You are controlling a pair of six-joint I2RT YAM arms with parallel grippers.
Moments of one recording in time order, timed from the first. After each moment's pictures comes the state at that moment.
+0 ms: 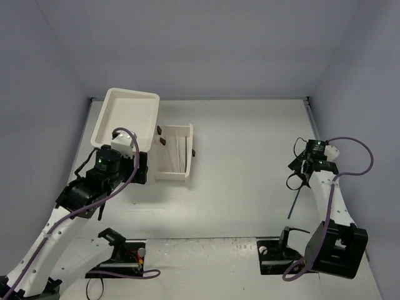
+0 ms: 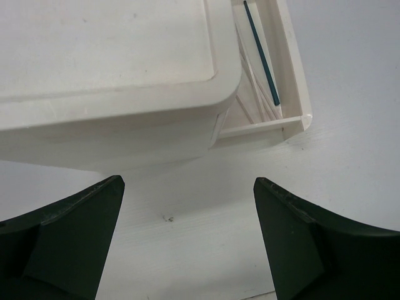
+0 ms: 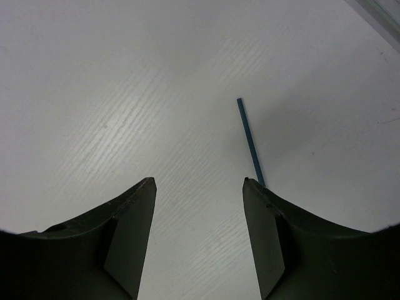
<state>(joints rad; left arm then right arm) -0.51 0.77 1.00 -0.81 -0.22 -0.17 -0.22 1.13 0.76 -0.60 0.23 0.59</state>
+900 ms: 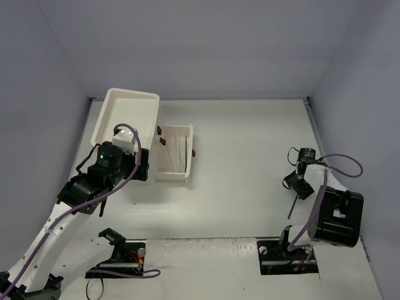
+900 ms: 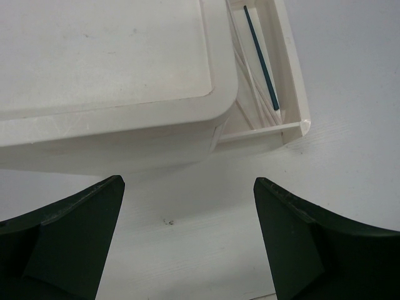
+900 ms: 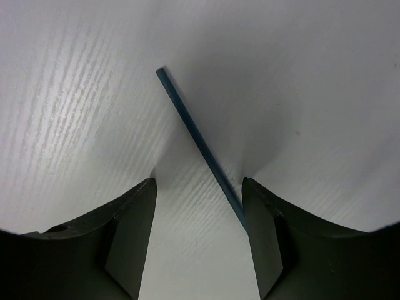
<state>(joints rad) -0.51 0.80 1.05 -0.82 -0.23 -0.16 -0.24 1.39 0.66 -0.56 0.30 0.73</state>
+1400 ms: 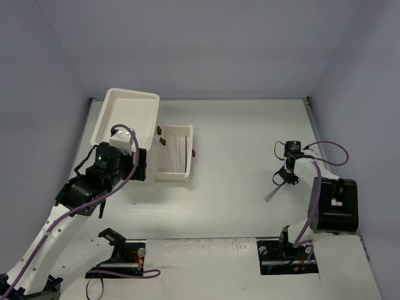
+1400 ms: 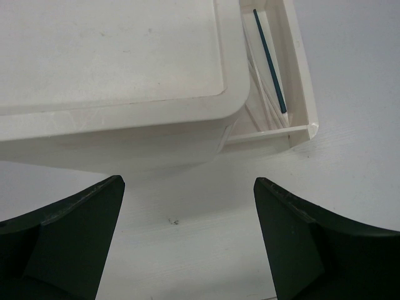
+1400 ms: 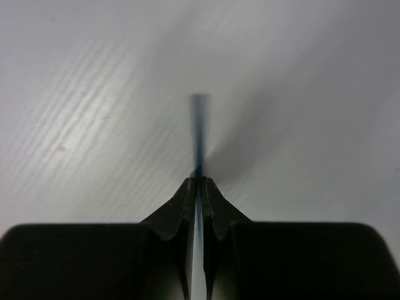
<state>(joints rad) -0.51 0.78 1.05 -0.82 -0.26 -0.17 -0.08 1.49 0.70 -0.42 0.34 0.74</state>
